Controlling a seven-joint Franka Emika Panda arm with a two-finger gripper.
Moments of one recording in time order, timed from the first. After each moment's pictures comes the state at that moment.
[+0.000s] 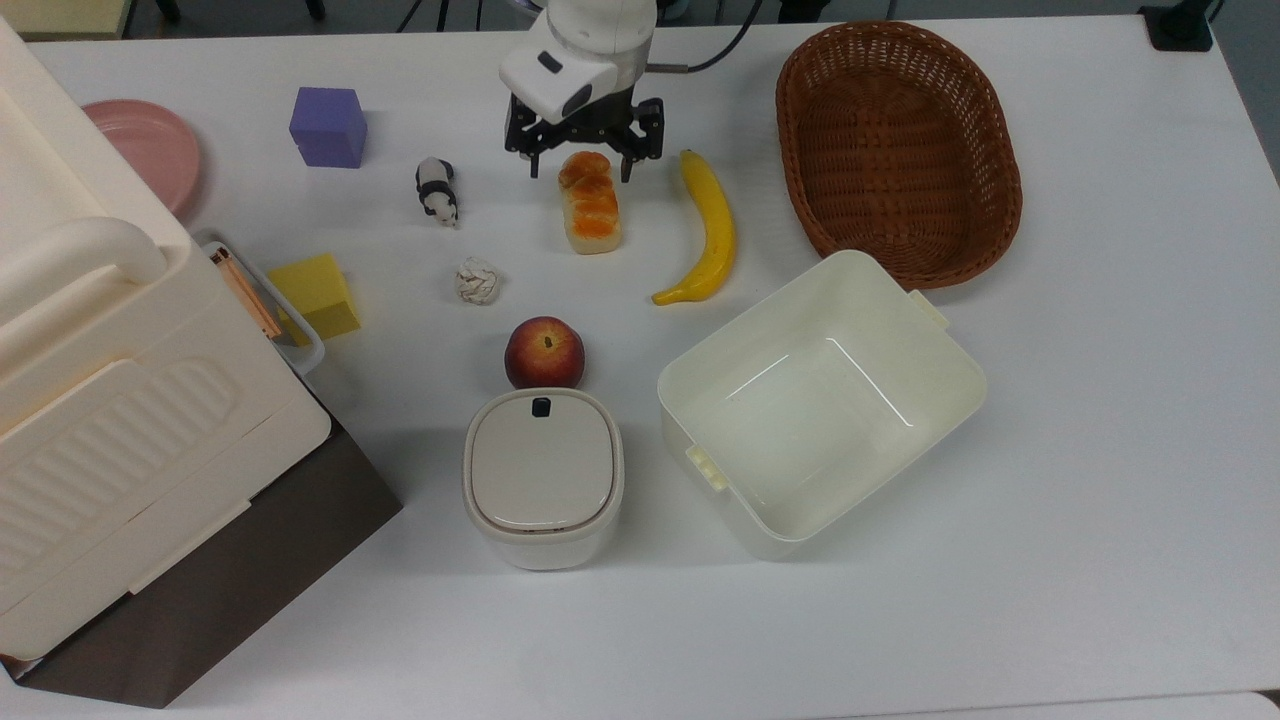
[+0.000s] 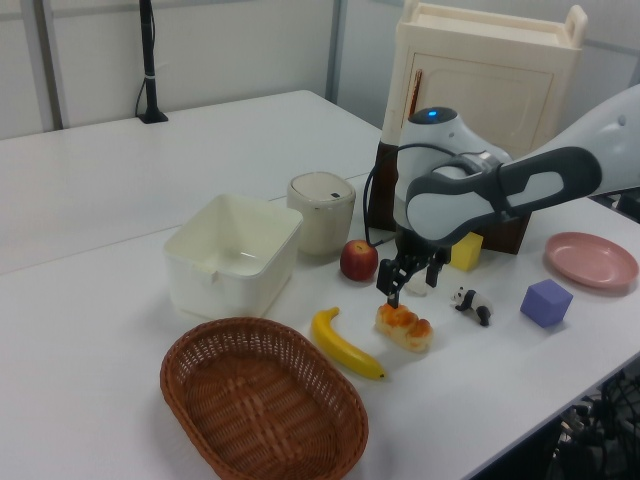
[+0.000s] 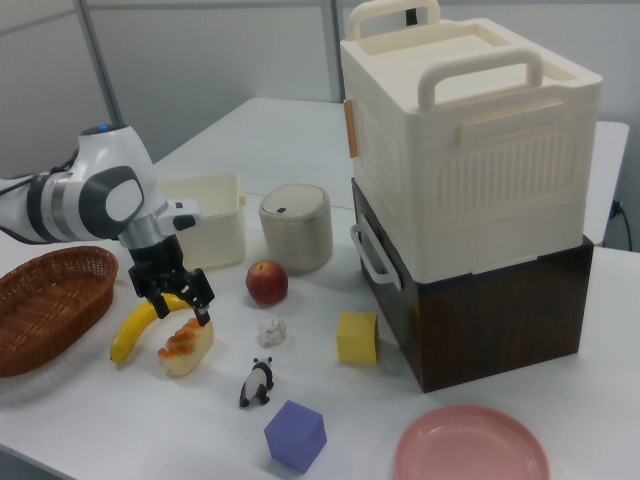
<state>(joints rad) 0.13 -0.05 0.00 -2.29 -0.17 2.22 0.18</state>
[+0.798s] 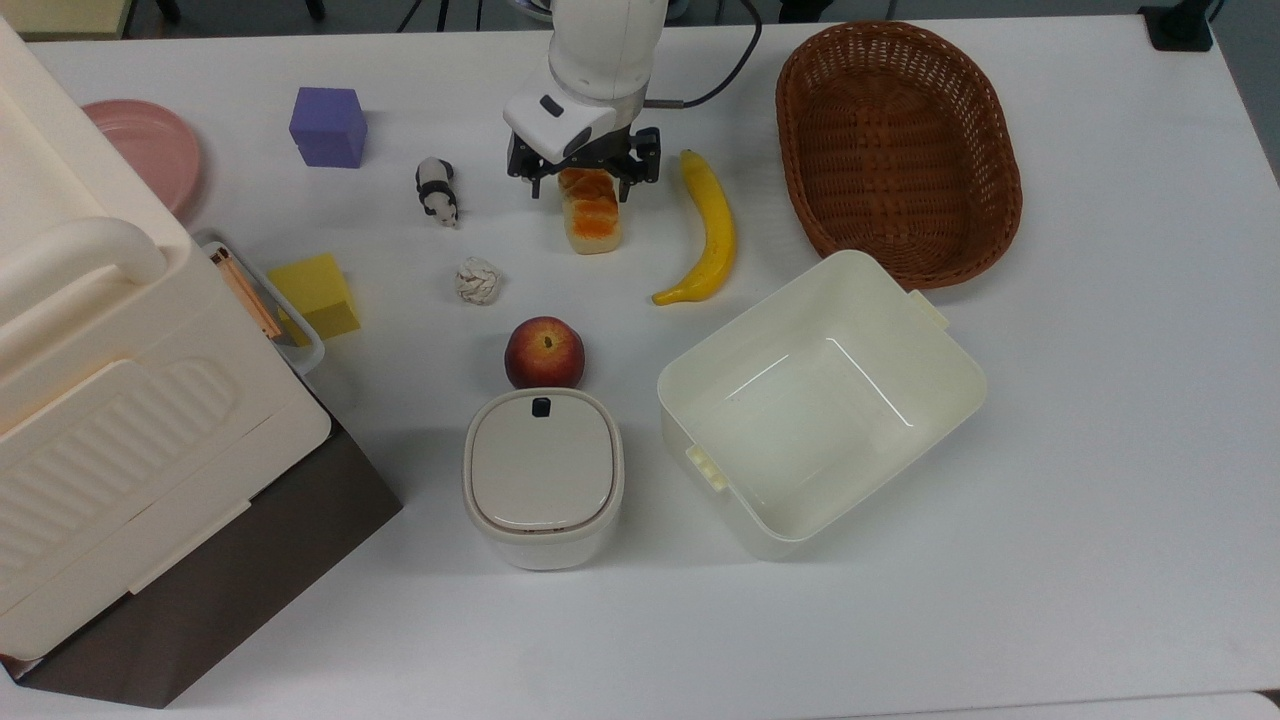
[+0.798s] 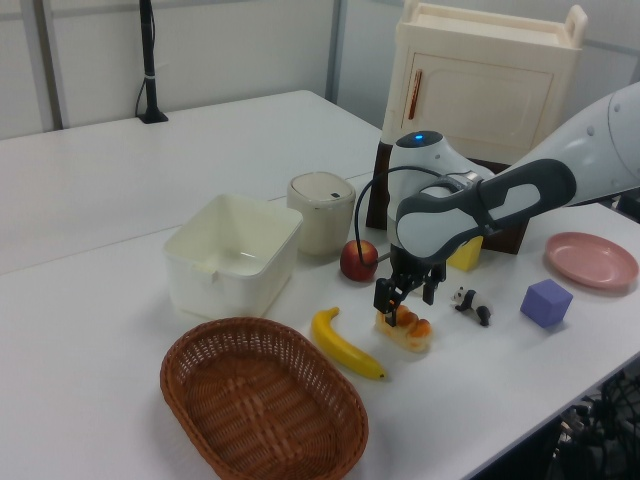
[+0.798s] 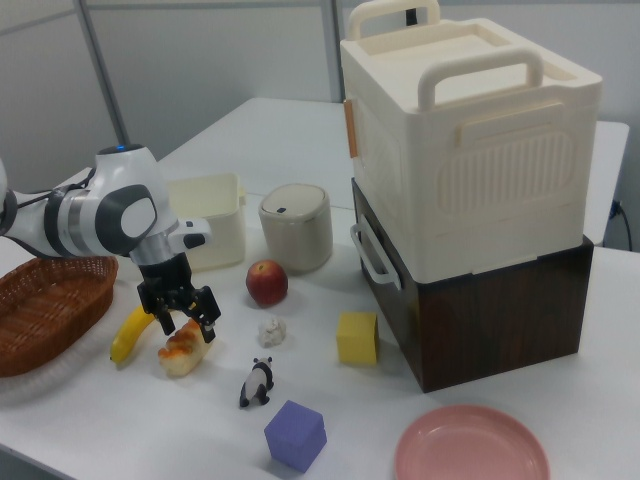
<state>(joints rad) 0.13 0.04 0.00 -2.28 -0.17 2.25 0.18</state>
